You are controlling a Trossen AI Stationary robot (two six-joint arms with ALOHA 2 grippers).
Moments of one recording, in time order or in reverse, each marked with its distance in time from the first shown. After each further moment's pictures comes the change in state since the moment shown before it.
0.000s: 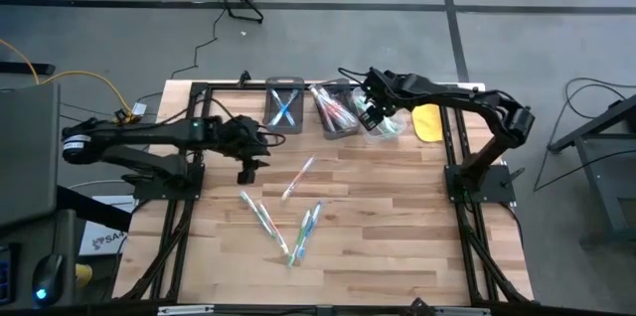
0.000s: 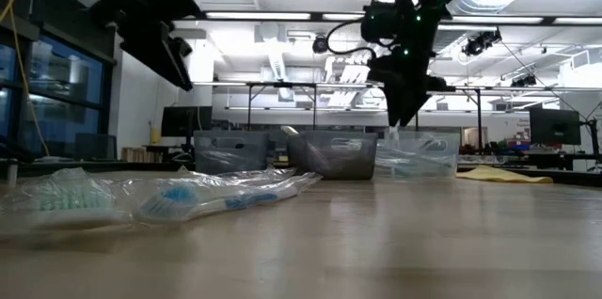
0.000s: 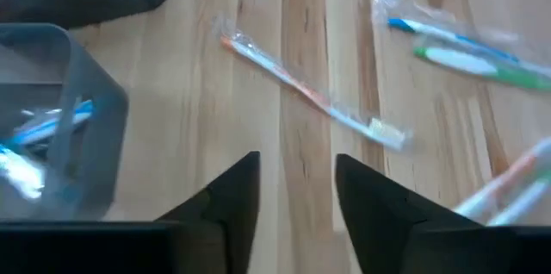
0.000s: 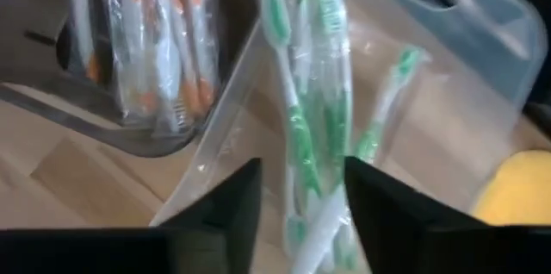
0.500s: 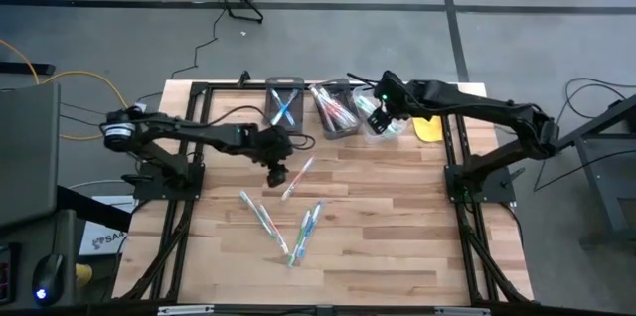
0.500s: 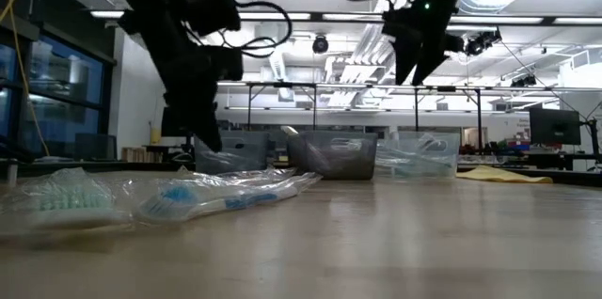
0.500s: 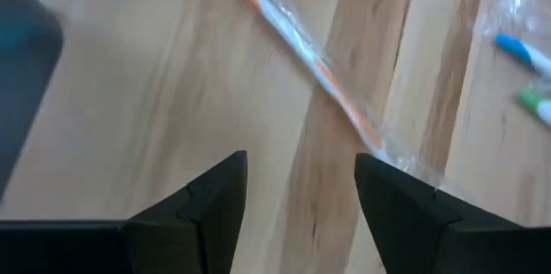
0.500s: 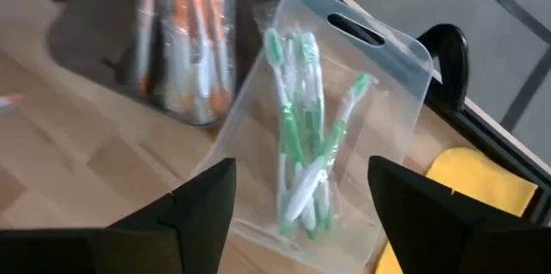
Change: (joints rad) left arm 0.000 0.420 0.044 0.227 -0.026 -0.282; right arm 0.148 -0.222 0.000 -0.099 0.156 0.080
